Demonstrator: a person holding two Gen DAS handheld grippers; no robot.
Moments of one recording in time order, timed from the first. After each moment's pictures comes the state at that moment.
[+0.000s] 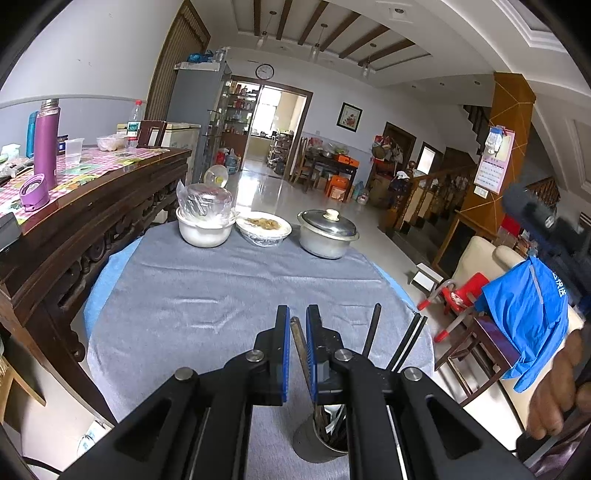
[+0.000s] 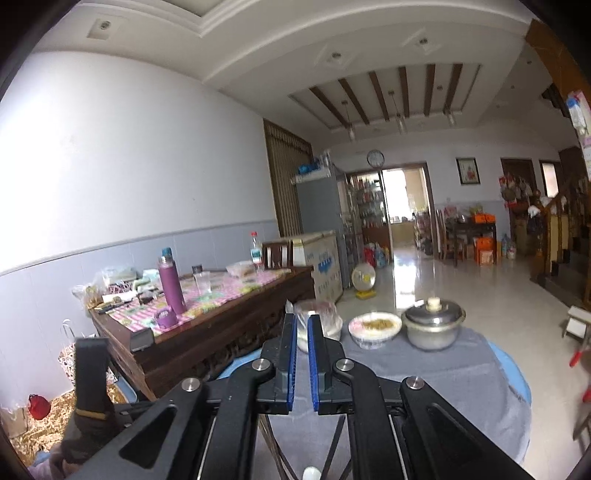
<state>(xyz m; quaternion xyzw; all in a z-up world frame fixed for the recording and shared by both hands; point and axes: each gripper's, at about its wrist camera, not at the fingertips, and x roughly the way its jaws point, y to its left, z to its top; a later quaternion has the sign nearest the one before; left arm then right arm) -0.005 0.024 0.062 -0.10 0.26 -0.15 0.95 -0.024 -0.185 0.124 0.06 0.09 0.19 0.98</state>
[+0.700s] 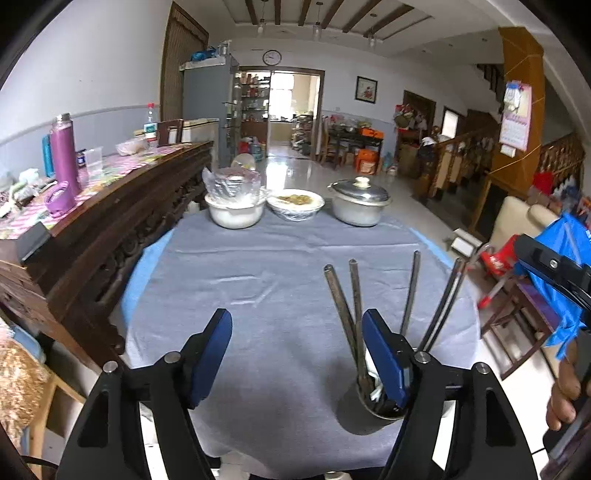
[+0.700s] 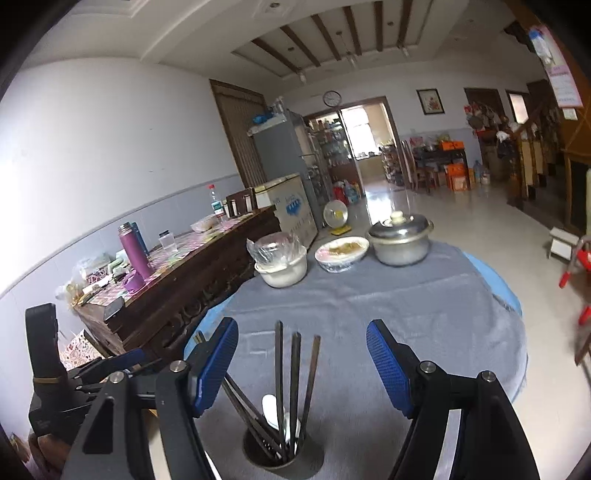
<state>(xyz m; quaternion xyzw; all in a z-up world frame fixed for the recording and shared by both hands) -0.020 0.008 0.038 -0.01 0.30 -0.08 0.95 -0.016 -0.249 0.048 0.13 0.21 0.14 0.96</state>
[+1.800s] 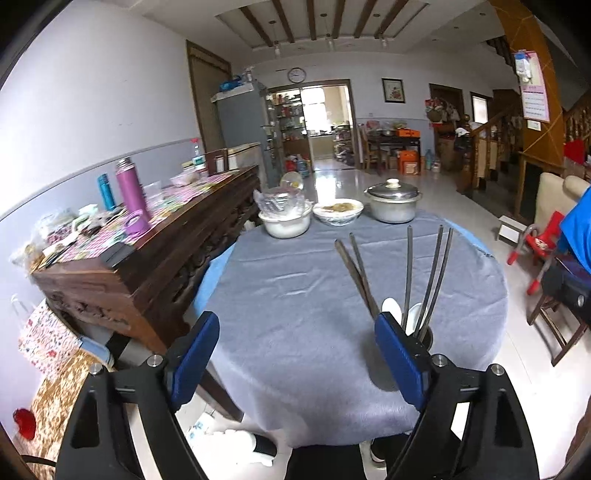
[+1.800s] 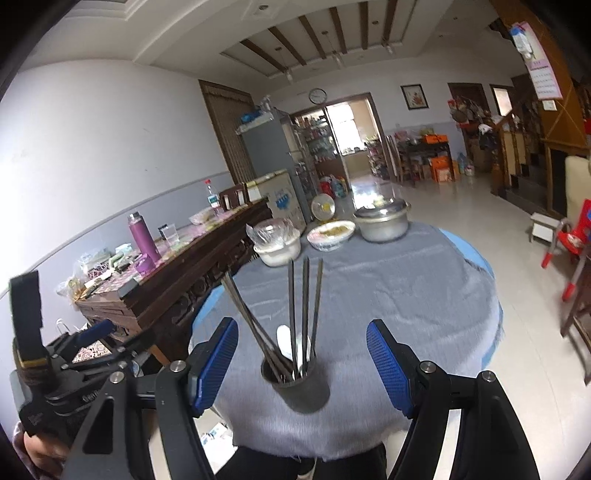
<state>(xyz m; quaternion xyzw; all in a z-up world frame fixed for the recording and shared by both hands) -0.130 -0.015 0.063 0.07 0.27 0.03 0.96 -0.133 -0.240 0.040 0.14 0.23 0.11 0.96</state>
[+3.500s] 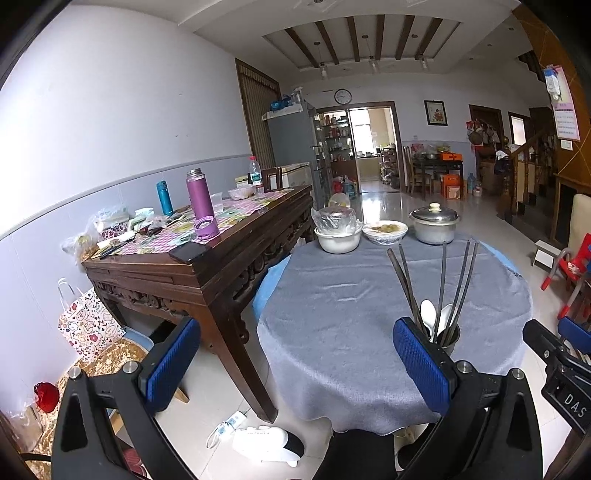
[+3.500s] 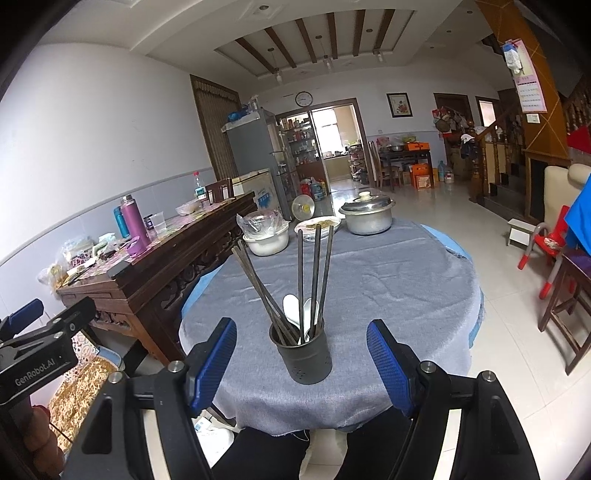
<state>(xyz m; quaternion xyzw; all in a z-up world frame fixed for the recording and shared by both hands) -0.205 0.011 0.078 0.06 0.21 0.12 0.97 -0.182 -0.191 0.023 0.11 0.22 0.06 0.97</state>
